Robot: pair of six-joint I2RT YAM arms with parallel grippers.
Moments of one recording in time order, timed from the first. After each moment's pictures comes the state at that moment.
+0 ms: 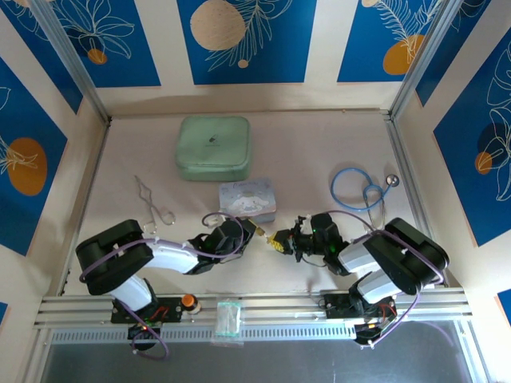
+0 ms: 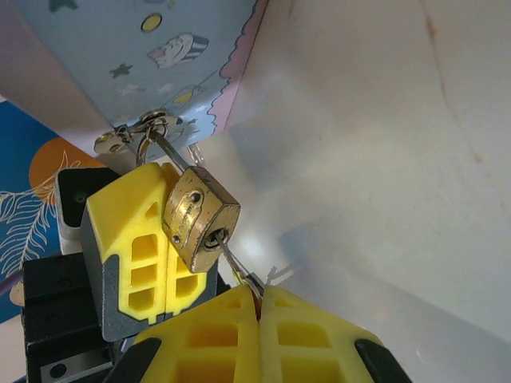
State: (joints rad) left arm -1.04 1.57 0.46 0.59 -0.27 -1.69; right arm 0.62 1.49 0.13 0.89 -0.58 1.61
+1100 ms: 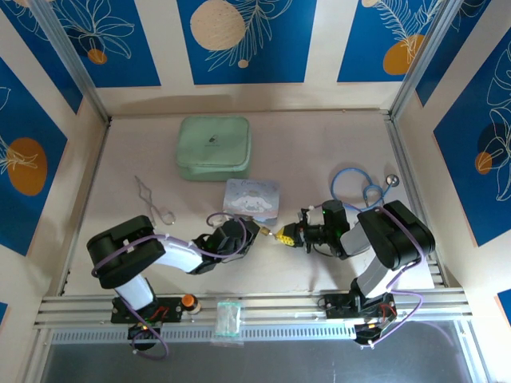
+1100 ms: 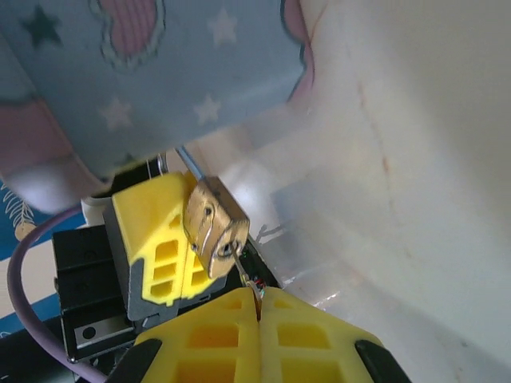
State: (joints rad) left arm -1.03 1.65 0.46 0.70 -0.19 -1.70; right arm 0.33 1.64 0.24 0.77 -1.00 1.31
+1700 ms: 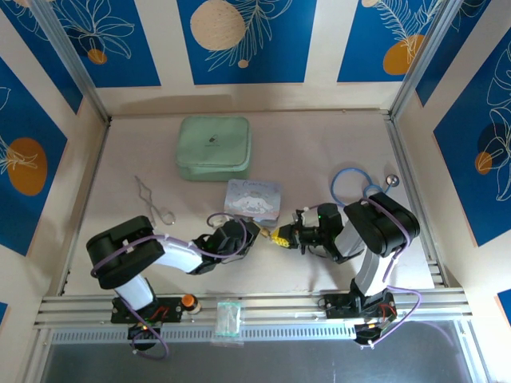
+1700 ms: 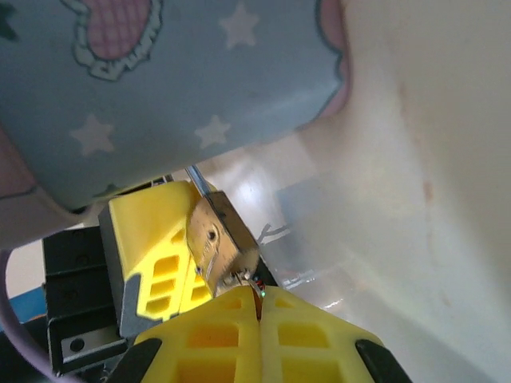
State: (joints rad) left arm -1.04 1.64 0.46 0.67 -0.19 -1.70; right arm 0.41 1.78 0.21 1.06 -0.95 1.41
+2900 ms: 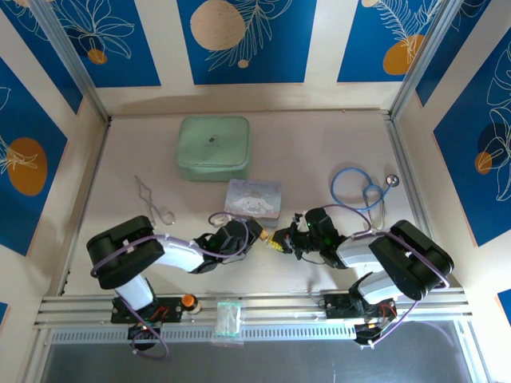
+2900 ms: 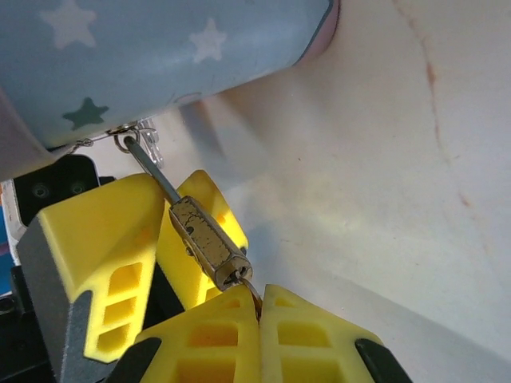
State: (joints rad) left arm -1.04 1.65 0.49 0.61 -0.20 -1.62; right arm 0.62 1.43 0.22 0.61 -0.57 1.44
